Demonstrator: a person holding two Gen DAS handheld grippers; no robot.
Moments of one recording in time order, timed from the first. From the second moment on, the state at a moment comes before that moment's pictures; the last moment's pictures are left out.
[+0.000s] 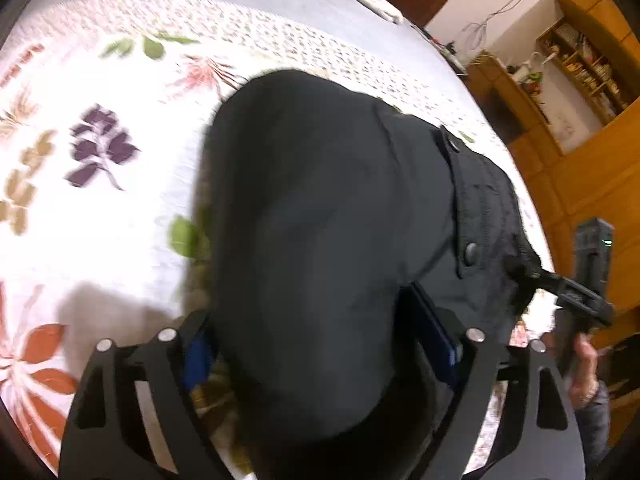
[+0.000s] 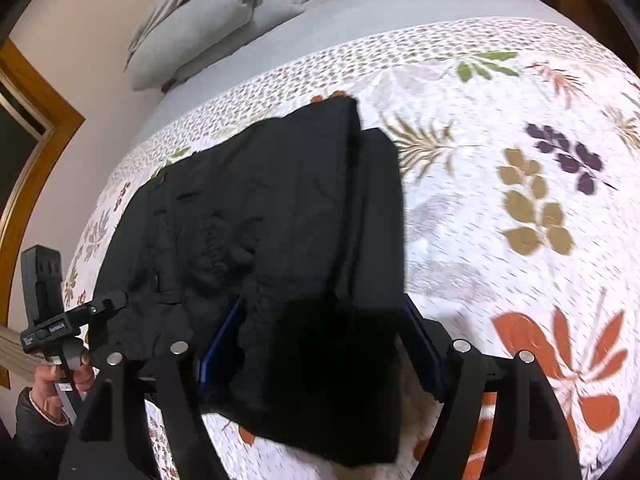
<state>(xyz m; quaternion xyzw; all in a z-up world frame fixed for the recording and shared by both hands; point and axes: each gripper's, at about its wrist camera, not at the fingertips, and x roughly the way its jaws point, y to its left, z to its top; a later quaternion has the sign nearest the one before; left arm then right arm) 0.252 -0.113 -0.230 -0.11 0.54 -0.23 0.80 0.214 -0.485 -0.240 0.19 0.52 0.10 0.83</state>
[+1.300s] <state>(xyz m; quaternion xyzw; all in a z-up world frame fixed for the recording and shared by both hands) 0.127 -0.126 -0.074 0.02 0.44 -0.10 0.89 0.097 -0.410 -0.094 0.06 0.45 -0.02 0.89</state>
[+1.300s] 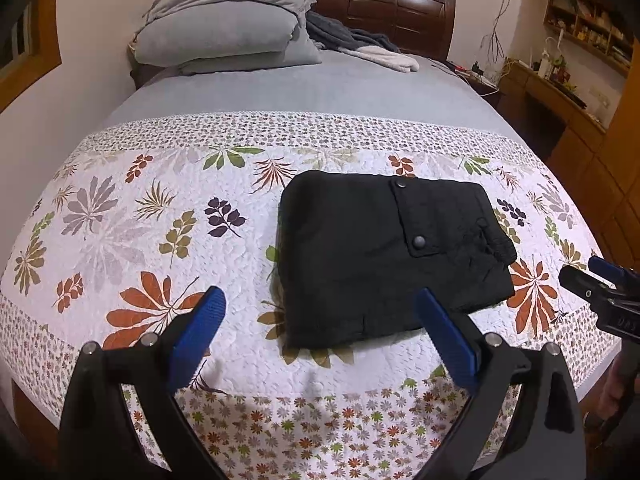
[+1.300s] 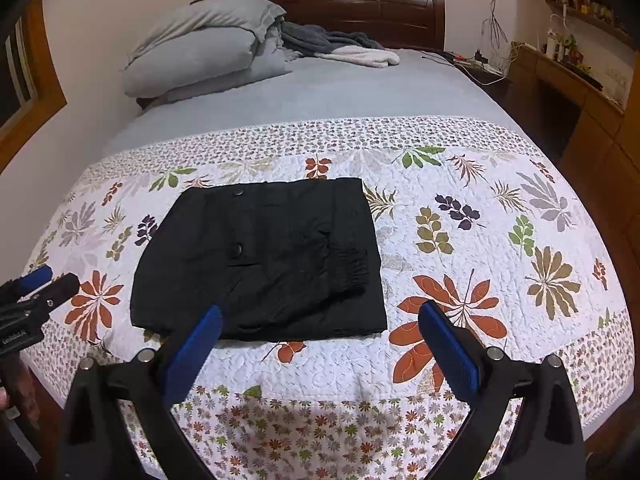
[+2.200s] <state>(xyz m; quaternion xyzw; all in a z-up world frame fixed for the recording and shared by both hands) 0.133 -0.125 -0.078 0.02 0.45 -0.10 0.89 0.102 -0.408 -0.101 0.07 0.46 -0.01 0.89</state>
